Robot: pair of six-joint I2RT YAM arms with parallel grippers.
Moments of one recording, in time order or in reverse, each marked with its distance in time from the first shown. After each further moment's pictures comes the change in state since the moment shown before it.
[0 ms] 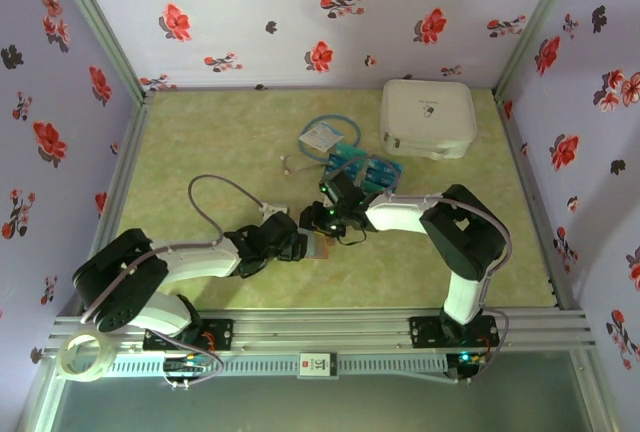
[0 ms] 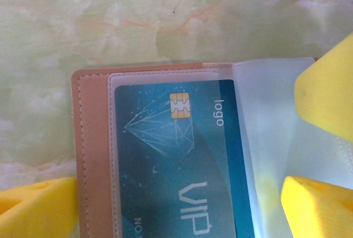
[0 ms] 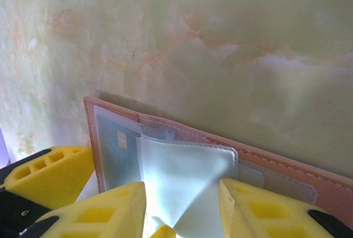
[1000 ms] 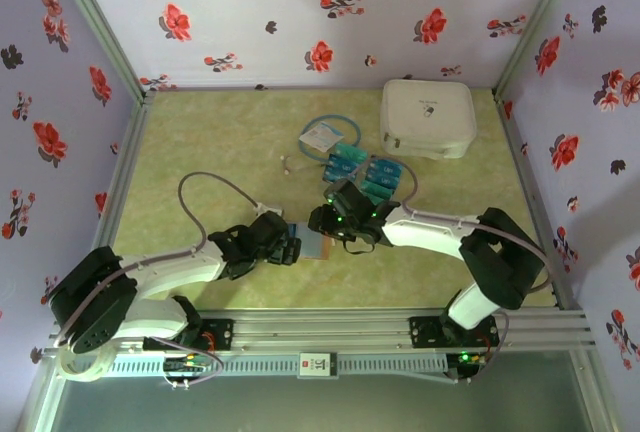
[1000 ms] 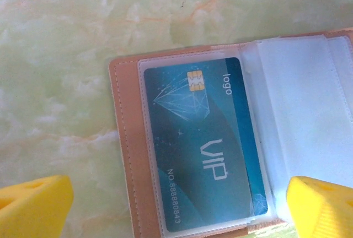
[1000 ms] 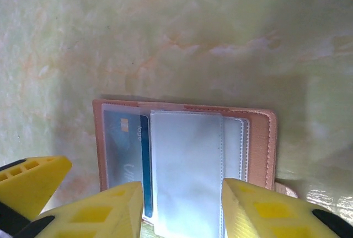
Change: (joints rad) left arm 0.009 -0.163 -0.002 -0.164 0.019 0.108; right arm 0.084 -0.230 -0.092 -0.099 0.275 0.087
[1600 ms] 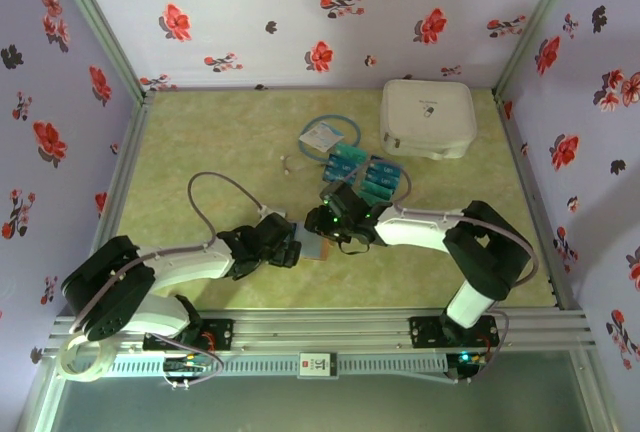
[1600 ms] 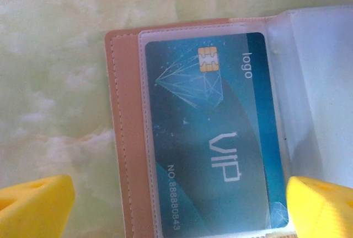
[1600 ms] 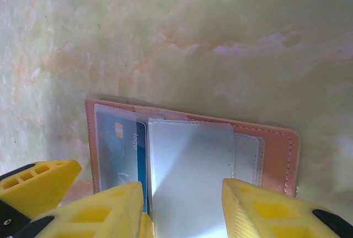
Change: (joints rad) left arm 0.000 0.093 0.000 0.029 -0.018 0.013; right arm 0.000 0.077 0.000 0.080 -0.024 0.025
